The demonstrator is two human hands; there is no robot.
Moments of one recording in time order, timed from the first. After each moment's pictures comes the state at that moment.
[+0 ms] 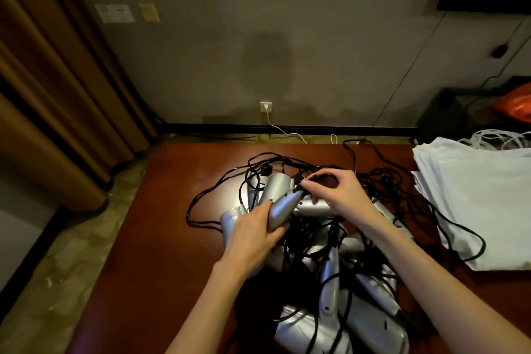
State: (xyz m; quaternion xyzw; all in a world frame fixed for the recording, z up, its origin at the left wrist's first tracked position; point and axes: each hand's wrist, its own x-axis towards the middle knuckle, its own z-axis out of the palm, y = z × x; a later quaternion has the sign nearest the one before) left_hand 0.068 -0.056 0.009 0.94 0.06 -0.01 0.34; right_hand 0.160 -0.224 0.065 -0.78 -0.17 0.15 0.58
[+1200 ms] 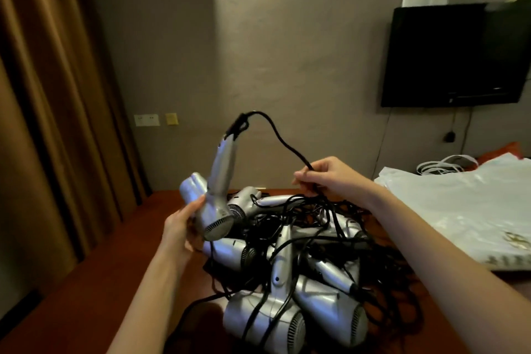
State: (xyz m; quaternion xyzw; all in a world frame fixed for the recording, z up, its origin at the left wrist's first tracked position) left_hand 0.017 -0.058 -0.034 0.48 0.13 0.21 0.84; right_hand 0.123 -0.334 0.055 -0.75 -0.35 0.12 0.54
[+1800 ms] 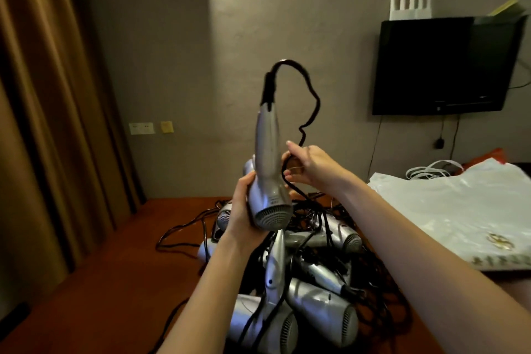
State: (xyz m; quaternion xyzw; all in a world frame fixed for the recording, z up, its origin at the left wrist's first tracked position) left_hand 0.038 -0.178 0.017 0.37 -0.07 0.03 0.92; right_hand 0.112 -0.306 0.085 -0.66 -0.28 0.13 0.69
